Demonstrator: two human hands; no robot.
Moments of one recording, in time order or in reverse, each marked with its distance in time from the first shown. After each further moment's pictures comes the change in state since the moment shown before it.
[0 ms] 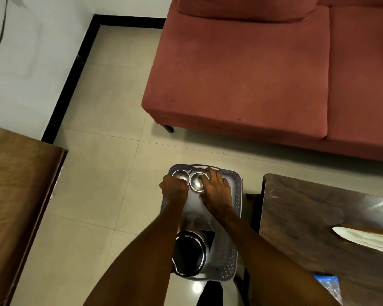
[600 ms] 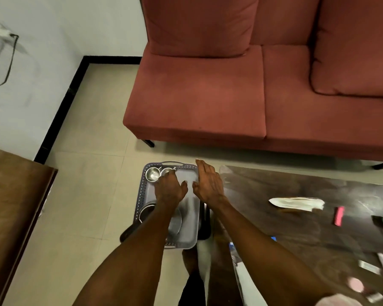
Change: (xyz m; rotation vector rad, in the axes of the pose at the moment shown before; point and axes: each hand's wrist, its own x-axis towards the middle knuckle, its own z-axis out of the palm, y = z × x) left_hand -0.183 -0.002 -0.015 0.578 -0.027 0.699; right_hand -0.126 0.052 -0.119 0.237 0.137 0.085
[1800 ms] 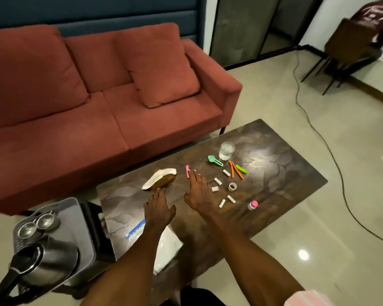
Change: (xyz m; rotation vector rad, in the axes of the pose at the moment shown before) left_hand -0.317 0.226 0.133 0.155 -0.146 0.673; right_hand -0.380 0.215 -0.175 -0.002 0.361 0.529
